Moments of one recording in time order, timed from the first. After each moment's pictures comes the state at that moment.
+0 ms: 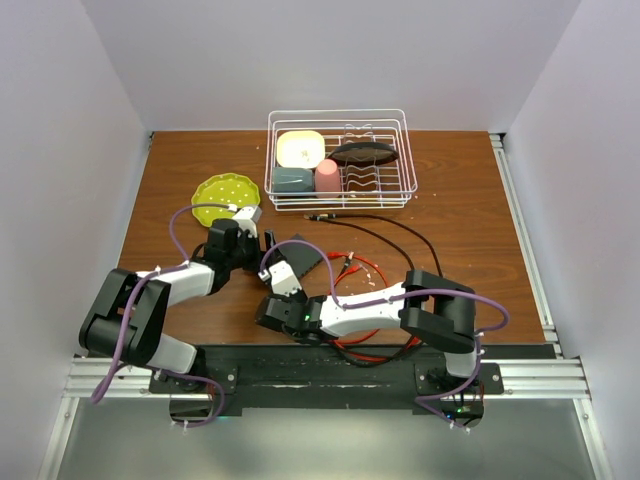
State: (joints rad) left arm -0.30 1.45 0.49 0.30 0.30 -0.33; right arm 1.36 1.92 1.16 -0.30 0.69 0.66
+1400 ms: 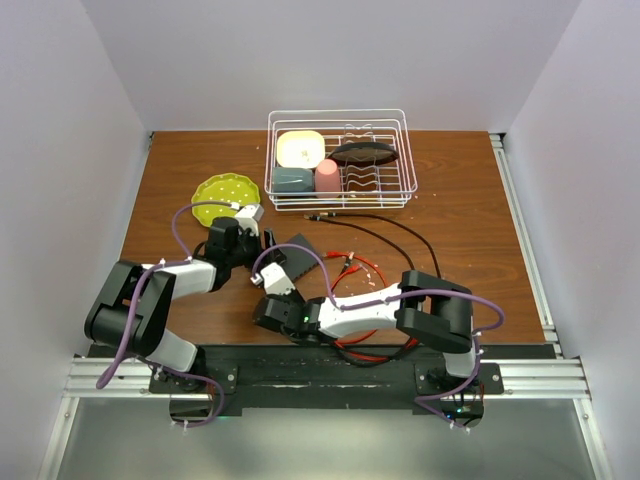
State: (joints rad) left arm -0.29 1.51 0.50 0.36 0.36 -0.31; right arm 1.36 1.94 1.16 -0.20 0.68 0.53
